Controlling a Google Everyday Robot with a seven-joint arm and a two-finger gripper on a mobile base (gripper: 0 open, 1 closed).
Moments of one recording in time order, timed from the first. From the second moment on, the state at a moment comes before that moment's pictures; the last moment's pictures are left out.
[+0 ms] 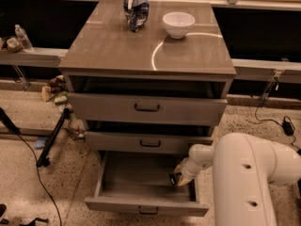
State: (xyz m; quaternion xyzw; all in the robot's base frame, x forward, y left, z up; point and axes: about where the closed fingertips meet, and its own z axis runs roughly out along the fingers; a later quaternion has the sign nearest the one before) arm 0.589 -0.152 0.223 -0.78 0.61 0.08 0.15
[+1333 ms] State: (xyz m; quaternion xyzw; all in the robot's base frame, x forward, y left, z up) arm 0.582 -0.215 0.441 -0.64 0.70 0.16 0.27
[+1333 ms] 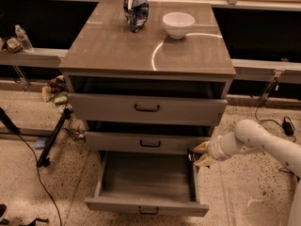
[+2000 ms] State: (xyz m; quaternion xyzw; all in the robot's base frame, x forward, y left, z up) arm 0.601 -0.227 0.574 -0.66 0.68 0.13 0.30
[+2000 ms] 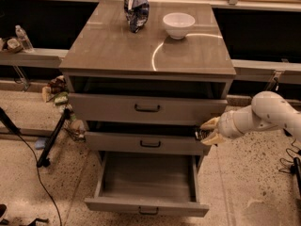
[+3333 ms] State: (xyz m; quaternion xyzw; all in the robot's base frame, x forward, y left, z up) arm 0.567 -0.237 0.677 -0.66 0.68 0.12 0.30
